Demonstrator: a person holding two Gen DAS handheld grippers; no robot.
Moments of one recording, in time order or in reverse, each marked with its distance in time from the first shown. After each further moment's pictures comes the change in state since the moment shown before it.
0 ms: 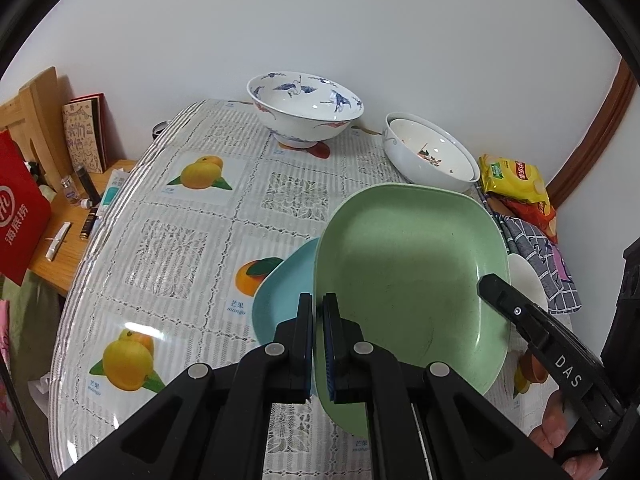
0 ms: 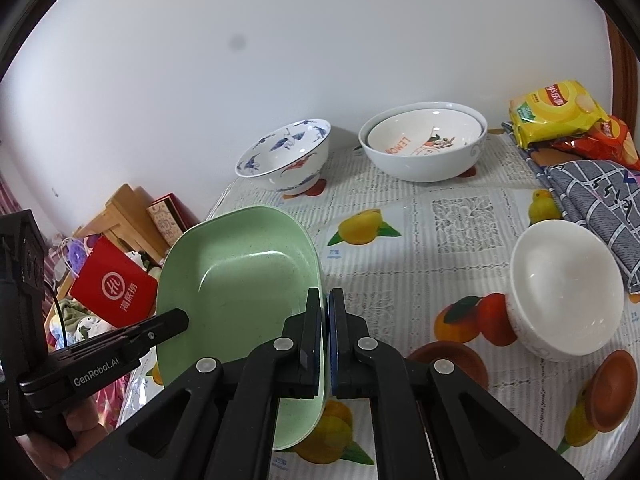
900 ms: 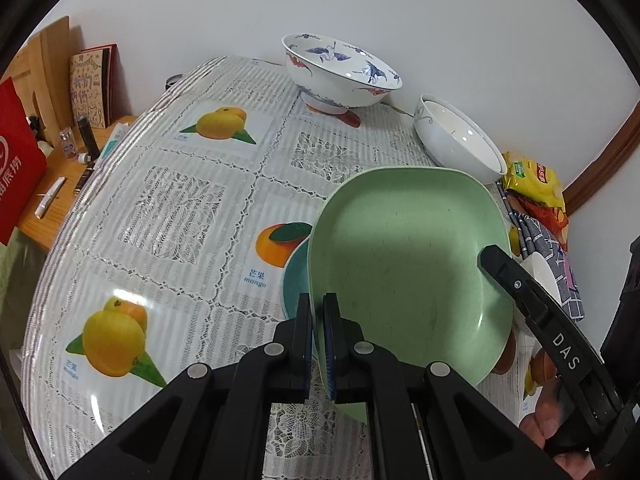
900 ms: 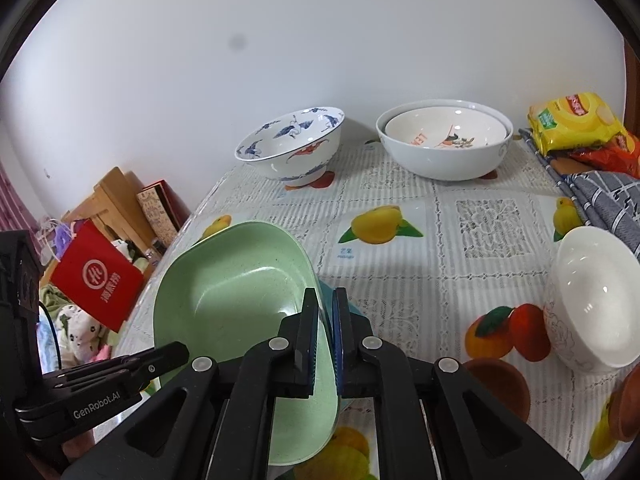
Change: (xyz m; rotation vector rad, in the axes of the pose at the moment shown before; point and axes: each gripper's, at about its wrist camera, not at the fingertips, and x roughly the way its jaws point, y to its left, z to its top) left arm 0.036 0.034 -0.017 -0.101 0.068 -0.028; right arm 0.041 0.021 -0.009 -0.067 -0.020 -0.061
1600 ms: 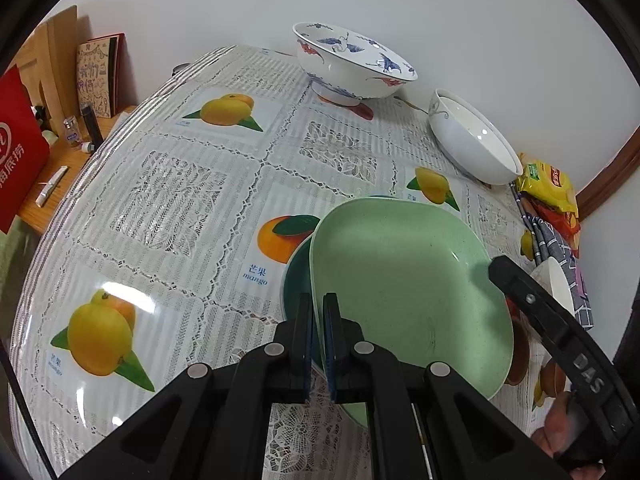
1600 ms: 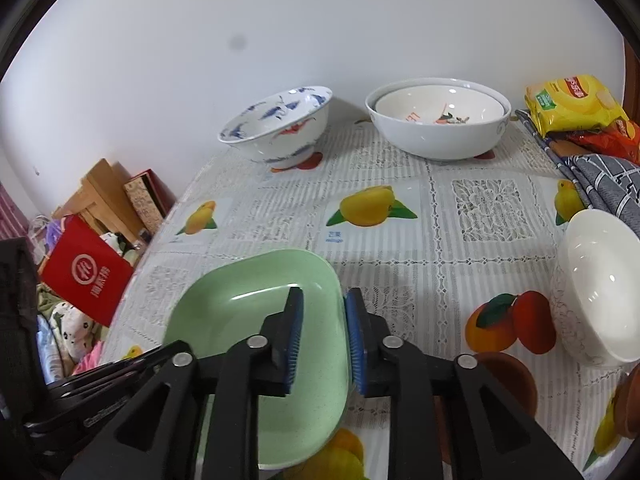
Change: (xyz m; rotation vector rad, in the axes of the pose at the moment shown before) left arm 0.018 0.001 -0.003 -0.027 0.001 0.032; right arm 0.009 -0.006 -0.002 0.014 0.075 -0.005
